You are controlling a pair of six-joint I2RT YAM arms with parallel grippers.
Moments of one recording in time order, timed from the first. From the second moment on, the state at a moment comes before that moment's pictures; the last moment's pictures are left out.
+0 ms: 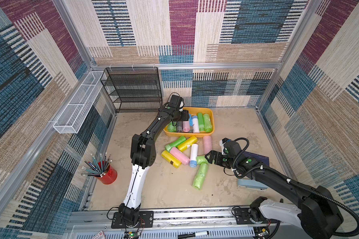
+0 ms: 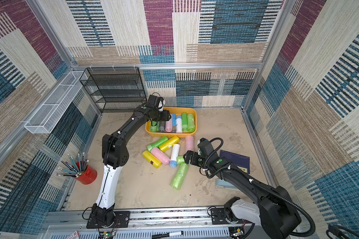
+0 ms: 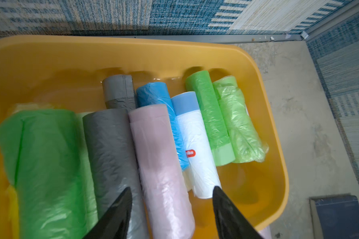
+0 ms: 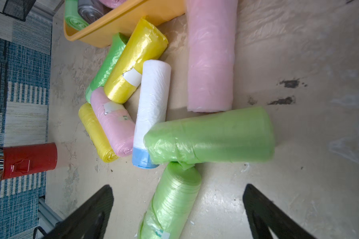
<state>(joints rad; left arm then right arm) -0.41 2.33 2.23 -0.72 0.18 -0.32 0.54 1.19 0.67 -0.29 -0.17 0.73</state>
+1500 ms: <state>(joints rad) -0.41 1.38 0.98 -0.21 0.24 -0.44 0.69 1.13 0.62 -0.36 -0.20 0.95</state>
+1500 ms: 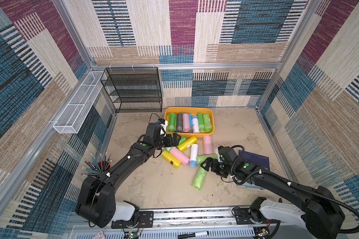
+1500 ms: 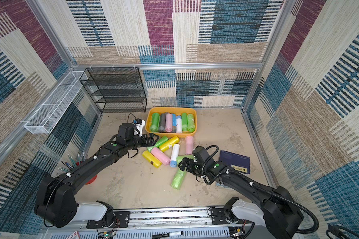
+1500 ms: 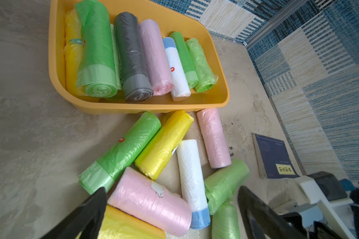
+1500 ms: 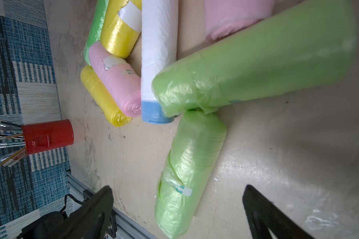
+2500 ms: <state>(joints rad) -0.41 1.35 0.96 -0.18 0.24 -0.45 0.79 1.28 0.61 -0.32 -0.17 1.06</state>
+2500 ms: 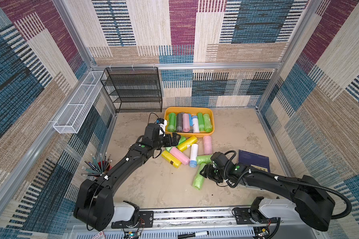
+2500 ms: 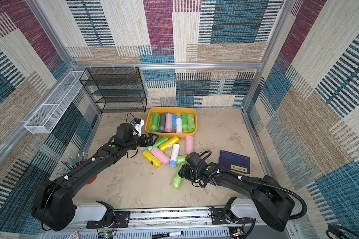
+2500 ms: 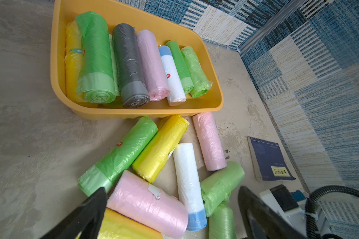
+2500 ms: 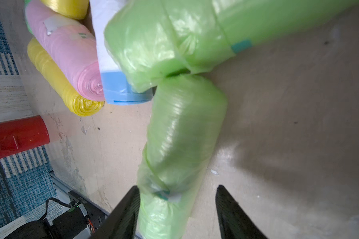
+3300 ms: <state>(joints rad) -0.41 1.36 0.95 -0.17 0.21 -0.48 0.82 1.44 0.68 -0.30 -0.12 1.02</state>
